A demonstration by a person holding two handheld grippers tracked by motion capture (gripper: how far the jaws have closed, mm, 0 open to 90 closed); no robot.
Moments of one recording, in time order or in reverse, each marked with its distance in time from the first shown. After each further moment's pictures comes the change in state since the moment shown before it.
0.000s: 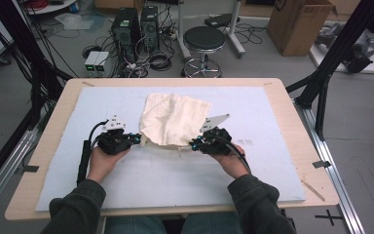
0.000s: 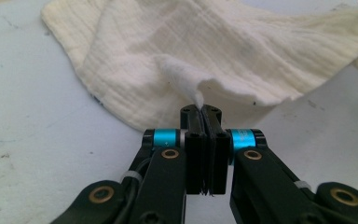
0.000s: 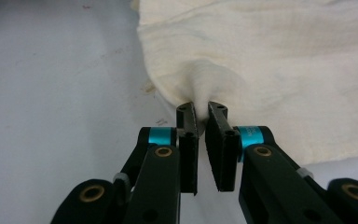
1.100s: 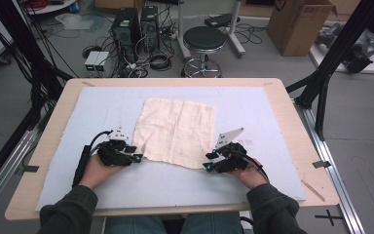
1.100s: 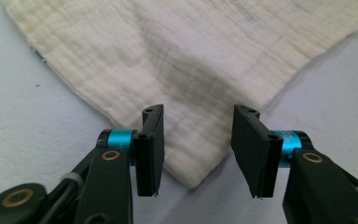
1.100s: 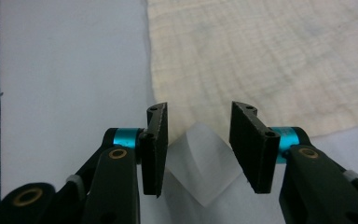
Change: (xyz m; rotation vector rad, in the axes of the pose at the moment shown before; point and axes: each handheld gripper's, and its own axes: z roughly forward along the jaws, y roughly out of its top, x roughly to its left) left arm -0.004 -0.025 0.004 0.207 -0.087 0.056; right arm 0.003 -0.056 -0.020 0.081 0.118 0.007
